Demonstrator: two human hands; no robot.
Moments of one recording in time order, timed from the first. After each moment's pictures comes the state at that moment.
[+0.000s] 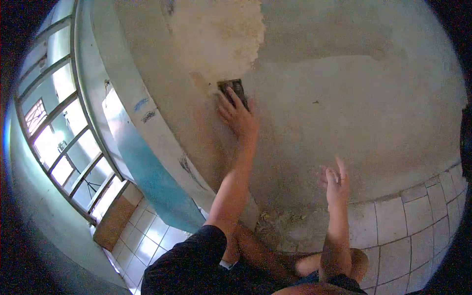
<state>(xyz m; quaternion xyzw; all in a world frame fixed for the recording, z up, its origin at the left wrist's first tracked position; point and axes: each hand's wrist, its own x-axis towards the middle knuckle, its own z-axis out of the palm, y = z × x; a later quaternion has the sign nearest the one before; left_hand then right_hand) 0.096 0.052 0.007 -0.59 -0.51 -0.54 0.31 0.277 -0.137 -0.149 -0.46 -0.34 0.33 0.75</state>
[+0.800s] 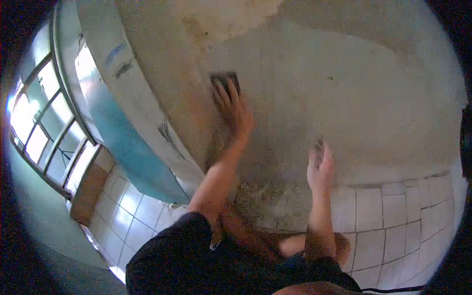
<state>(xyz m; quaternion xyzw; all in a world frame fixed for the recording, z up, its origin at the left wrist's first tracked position) 0.059 0.061 -0.070 -0.61 -0.45 -0.61 0.23 0.255 -0.112 -0.157 -0.66 -0.50 0.05 0.56</state>
